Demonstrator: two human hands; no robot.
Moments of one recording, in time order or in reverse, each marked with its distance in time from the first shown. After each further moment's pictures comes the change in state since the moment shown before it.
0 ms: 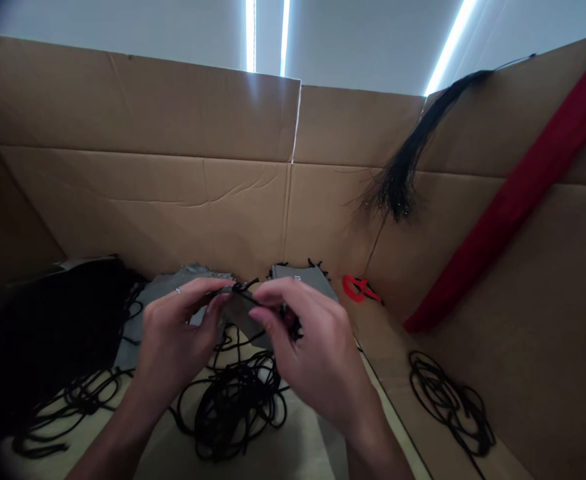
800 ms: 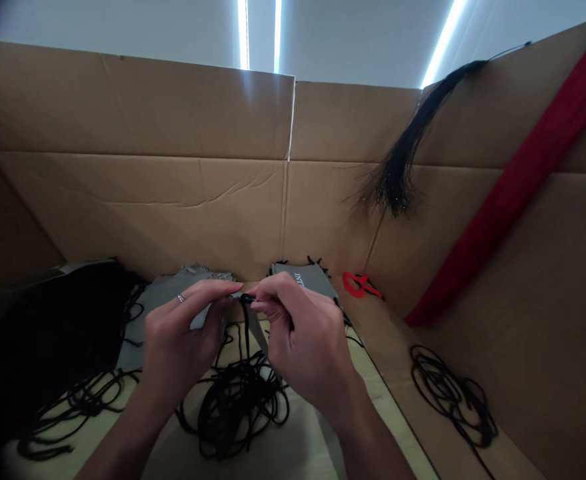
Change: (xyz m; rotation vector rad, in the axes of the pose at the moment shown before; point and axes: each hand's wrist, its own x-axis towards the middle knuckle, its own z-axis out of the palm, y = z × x) left_hand 0.002 0.009 0.003 0.017 0.035 0.165; right_hand 0.001 0.005 0.008 0.002 0.120 -0.057
